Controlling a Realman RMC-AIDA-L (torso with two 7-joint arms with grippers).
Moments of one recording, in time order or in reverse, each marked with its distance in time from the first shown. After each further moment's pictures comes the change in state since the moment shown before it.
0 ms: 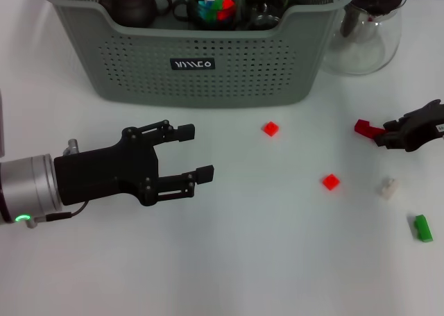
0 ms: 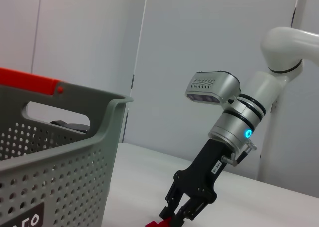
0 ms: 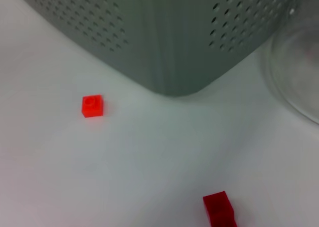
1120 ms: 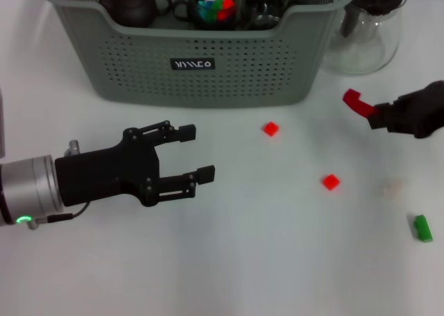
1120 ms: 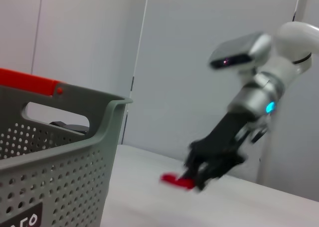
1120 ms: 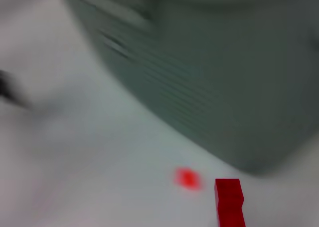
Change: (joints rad) left arm 0.000 0.000 0.000 -0.011 -0.005 0.001 0.000; right arm -0.043 -0.034 0.113 -0.125 0.229 -0.338 -0.101
